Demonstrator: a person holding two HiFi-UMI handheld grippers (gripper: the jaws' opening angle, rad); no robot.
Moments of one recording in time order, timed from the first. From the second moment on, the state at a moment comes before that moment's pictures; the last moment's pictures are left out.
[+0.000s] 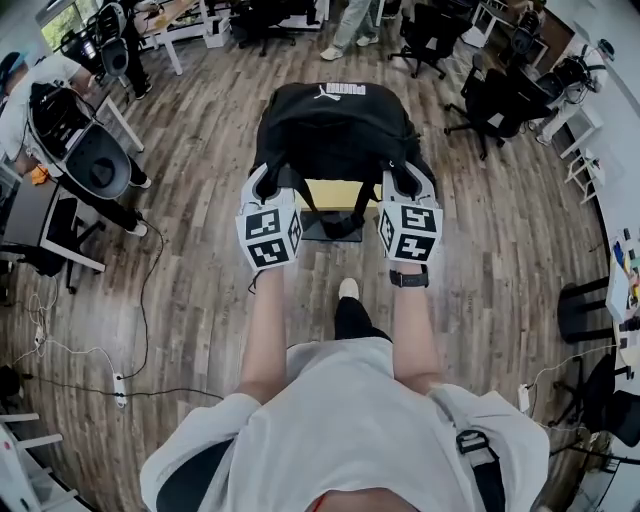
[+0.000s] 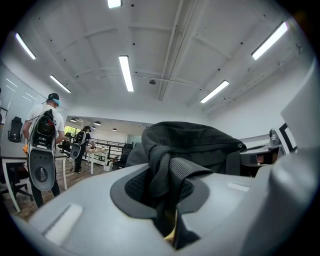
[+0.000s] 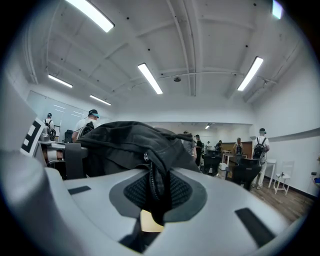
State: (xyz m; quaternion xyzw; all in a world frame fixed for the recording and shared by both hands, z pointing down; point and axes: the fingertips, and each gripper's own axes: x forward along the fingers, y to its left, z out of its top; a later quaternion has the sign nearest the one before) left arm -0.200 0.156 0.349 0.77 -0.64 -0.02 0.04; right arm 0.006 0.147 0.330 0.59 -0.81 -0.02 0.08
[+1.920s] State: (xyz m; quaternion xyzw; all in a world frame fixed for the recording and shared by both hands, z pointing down) left arm -0.086 -0.234 0.389 0.76 -0.64 0.04 0.06; right arm 0.123 -0.244 0.374 0.57 -0.82 0.05 0.06
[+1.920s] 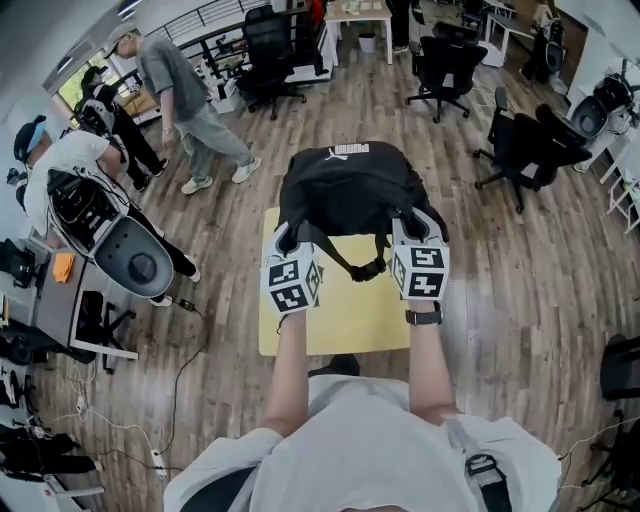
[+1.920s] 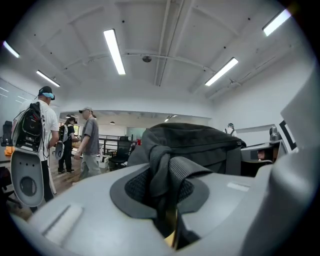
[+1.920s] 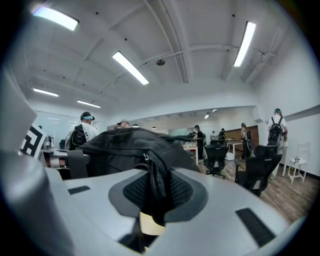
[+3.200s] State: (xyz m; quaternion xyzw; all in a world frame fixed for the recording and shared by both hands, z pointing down) left arm -0.170 -0.391 0.509 0.74 -0.64 0.09 0.19; right arm 0.037 -0.401 0.488 0.55 -0.81 0.13 0.17
